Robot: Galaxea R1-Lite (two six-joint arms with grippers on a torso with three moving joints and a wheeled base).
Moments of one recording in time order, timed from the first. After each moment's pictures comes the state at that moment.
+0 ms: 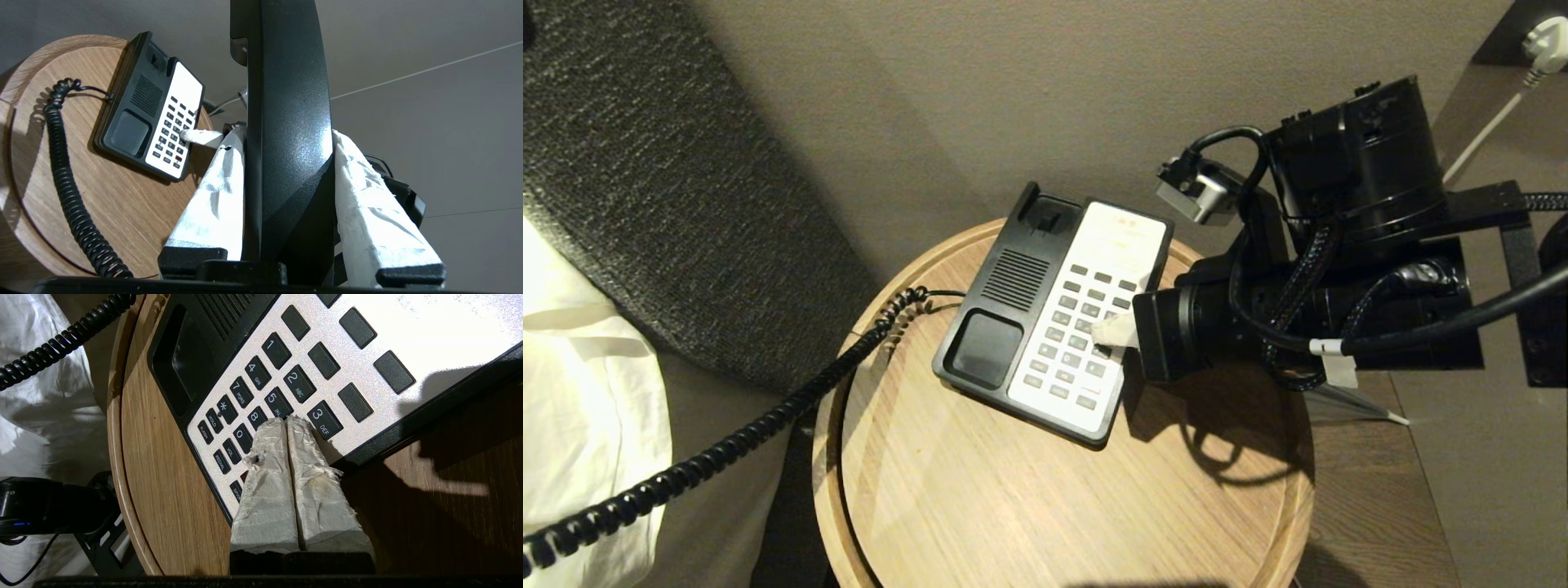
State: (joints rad) left arm -0.78 0.60 -1.00 0.13 0.00 -0.78; right arm 0.80 1.67 -1.29 0.13 0.04 0.28
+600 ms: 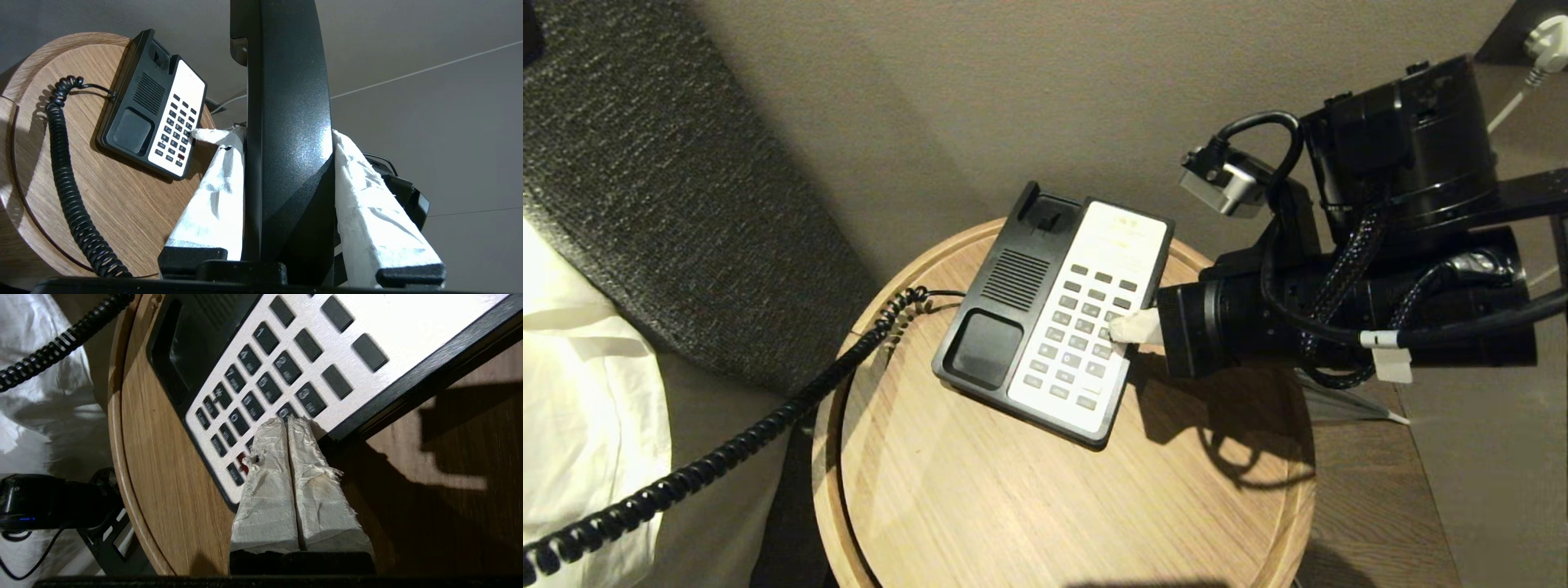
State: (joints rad) left arm -0.78 0.60 -0.99 0.13 0.00 -0.78; right arm 0.82 1.62 -1.28 0.15 0.05 0.29
